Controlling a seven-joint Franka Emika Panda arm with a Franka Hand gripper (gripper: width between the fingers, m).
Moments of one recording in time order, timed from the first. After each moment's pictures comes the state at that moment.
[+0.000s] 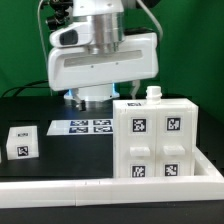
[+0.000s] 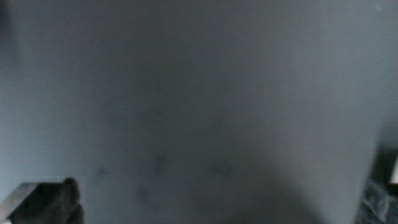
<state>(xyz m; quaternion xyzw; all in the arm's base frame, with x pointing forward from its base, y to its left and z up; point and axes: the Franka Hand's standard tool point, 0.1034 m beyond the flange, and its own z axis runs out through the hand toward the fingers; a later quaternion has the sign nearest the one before) 0.475 -0.023 0.090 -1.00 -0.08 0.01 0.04</state>
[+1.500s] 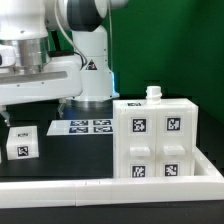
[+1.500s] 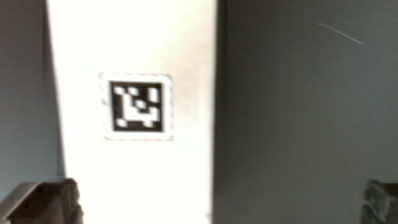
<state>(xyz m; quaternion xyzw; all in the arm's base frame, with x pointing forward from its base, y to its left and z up) 0.431 -0.150 0.053 -0.99 -0.10 0.03 0.02</state>
